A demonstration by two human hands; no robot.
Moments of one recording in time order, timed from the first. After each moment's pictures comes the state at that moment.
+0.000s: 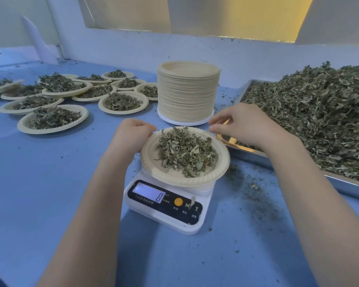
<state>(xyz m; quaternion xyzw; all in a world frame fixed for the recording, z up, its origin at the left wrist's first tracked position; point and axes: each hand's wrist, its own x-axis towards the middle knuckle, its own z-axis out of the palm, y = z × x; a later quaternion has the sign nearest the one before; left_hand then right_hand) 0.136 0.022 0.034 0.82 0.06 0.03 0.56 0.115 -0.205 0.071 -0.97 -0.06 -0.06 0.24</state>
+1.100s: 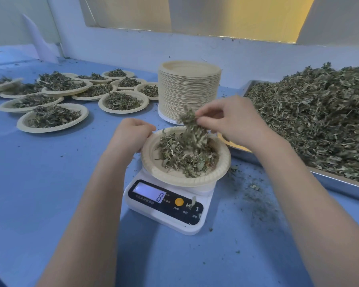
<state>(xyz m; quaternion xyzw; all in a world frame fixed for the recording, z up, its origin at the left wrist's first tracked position) 0.137 0.024 0.033 0.82 0.06 0.02 0.56 0.106 -0.178 0.076 -0.93 -0.13 -0.15 0.30</state>
